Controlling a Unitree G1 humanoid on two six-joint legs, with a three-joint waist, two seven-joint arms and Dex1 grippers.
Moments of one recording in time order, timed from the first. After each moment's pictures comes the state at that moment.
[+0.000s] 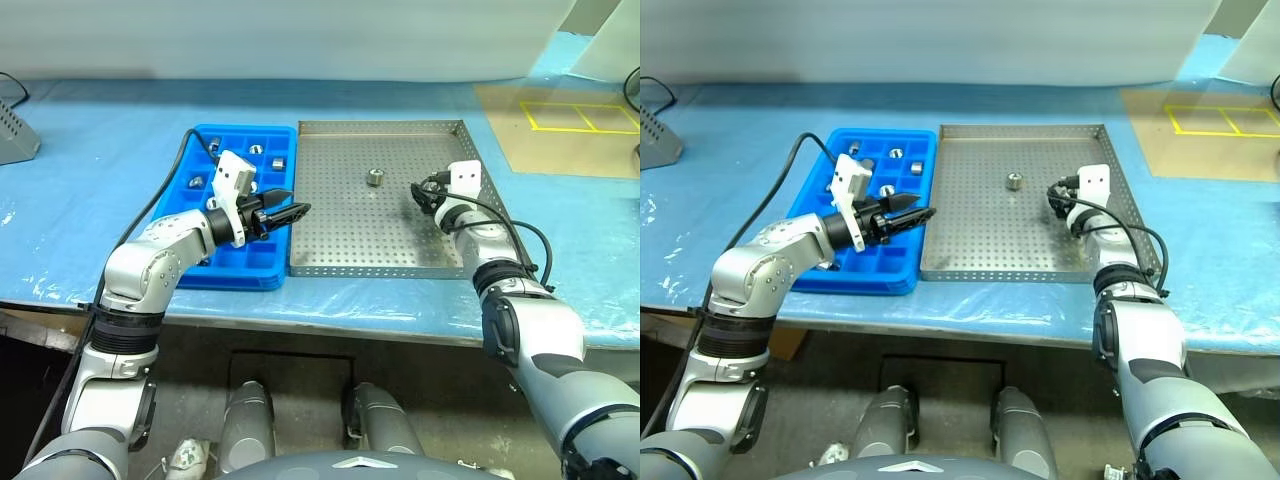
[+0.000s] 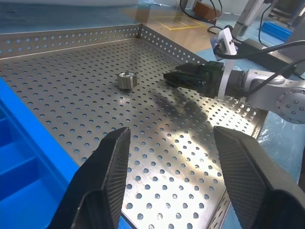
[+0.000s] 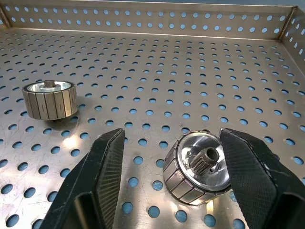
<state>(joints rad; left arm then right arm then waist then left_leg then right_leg) -0.54 0.45 0.01 -0.13 -0.62 0.77 -0.67 -0.96 -0.38 -0.20 1.28 0.09 -0.20 0.35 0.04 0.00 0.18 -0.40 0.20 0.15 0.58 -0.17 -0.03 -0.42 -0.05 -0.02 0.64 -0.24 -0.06</state>
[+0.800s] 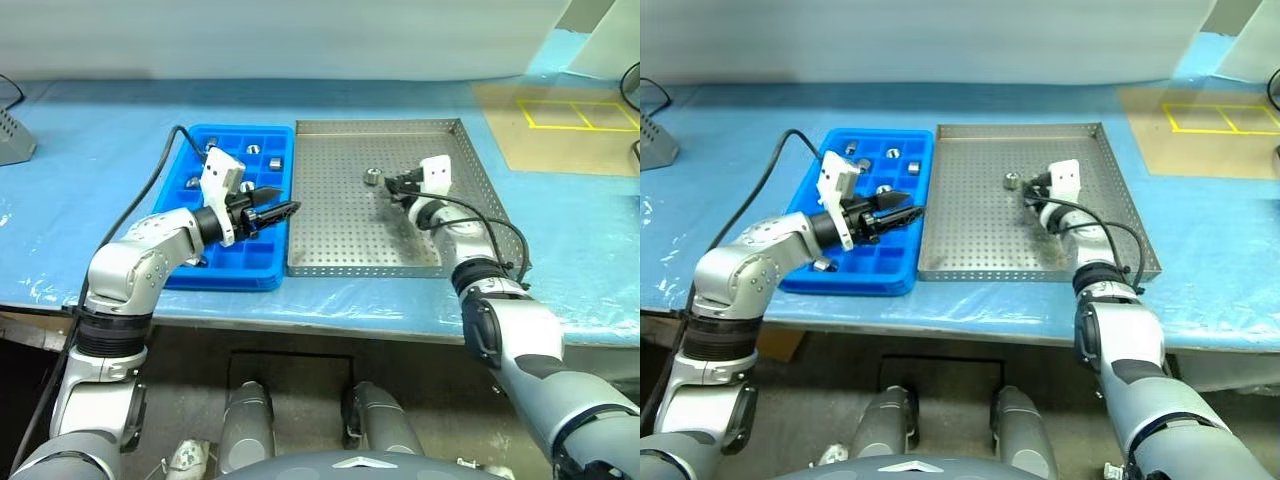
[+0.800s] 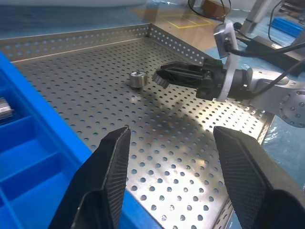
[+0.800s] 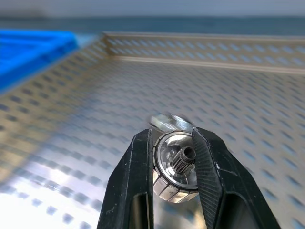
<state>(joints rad) -0.53 0.52 0.08 -0.17 -0.64 0.79 -0.67 -0.98 -0.24 -0.19 1.14 0.12 -0.19 0.57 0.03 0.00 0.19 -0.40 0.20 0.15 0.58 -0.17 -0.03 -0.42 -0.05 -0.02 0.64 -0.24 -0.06</state>
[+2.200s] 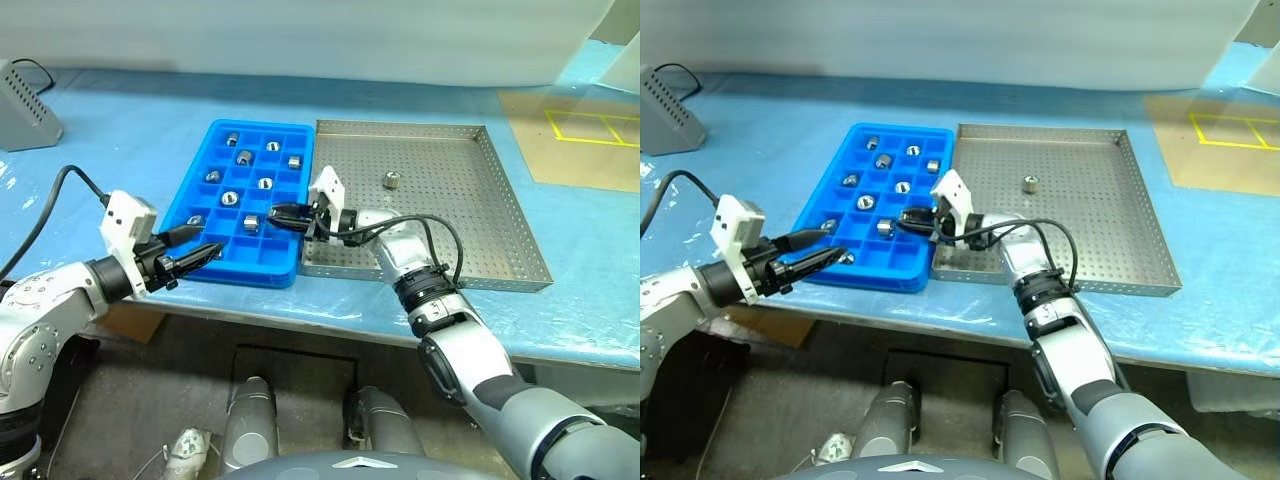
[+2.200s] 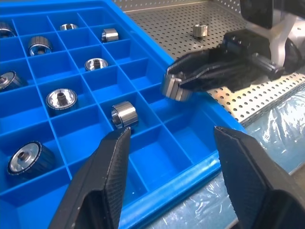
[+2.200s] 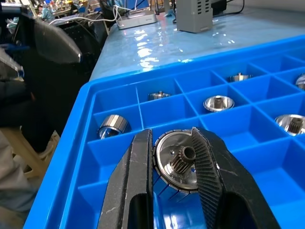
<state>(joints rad) -0.08 0.76 0.38 -0.49 -0.77 0.84 -0.67 -0.85 -0.05 0.14 0.72 0.15 0.07 1.02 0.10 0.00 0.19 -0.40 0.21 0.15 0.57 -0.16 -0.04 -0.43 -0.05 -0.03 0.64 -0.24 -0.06</state>
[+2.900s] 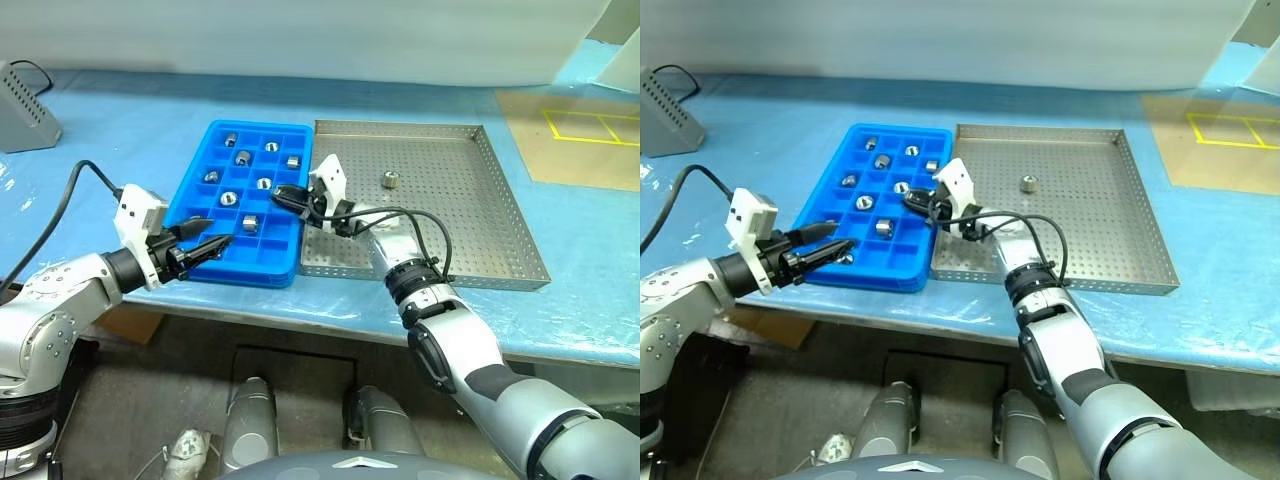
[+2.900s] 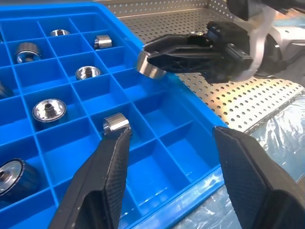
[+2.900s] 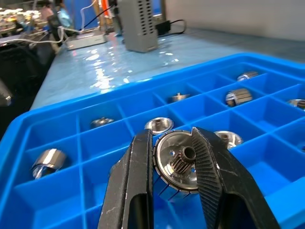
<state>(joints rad) -0.14 0.72 0.30 -0.44 -0.75 0.82 -0.64 -0.97 0.02 0.03 0.95 0.14 -0.09 0.80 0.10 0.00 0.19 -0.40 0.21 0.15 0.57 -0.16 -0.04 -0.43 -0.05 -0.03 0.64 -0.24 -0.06</state>
